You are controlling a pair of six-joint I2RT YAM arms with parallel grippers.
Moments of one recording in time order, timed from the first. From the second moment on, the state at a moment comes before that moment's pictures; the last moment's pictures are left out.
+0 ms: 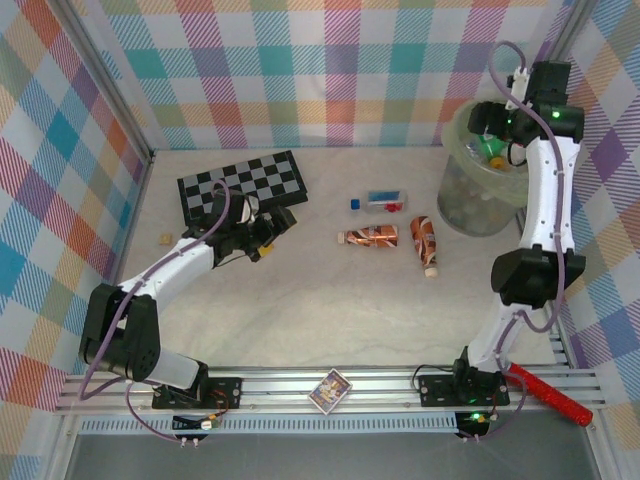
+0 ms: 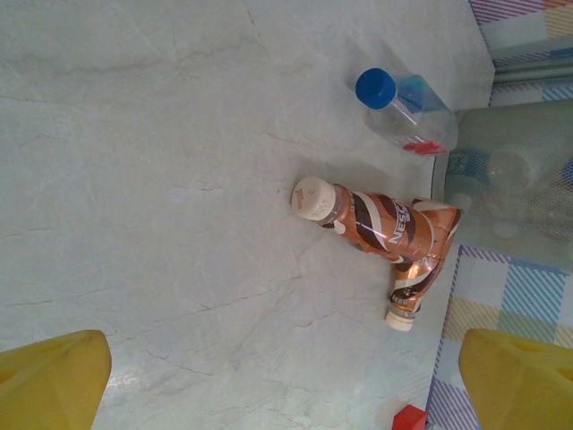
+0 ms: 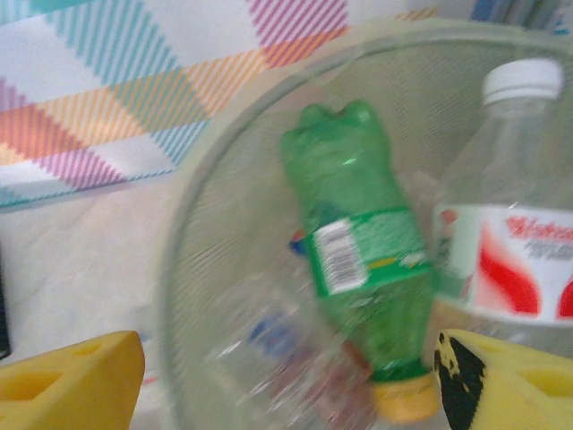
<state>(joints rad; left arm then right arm) -0.31 1.45 0.93 -0.27 0.45 -0.92 -0.13 1.87 2.27 -1.11 -0.14 0.06</state>
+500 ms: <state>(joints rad) -0.31 1.48 0.93 -0.26 0.45 -0.92 0.11 1.50 1.61 -0.97 -0.10 0.12</state>
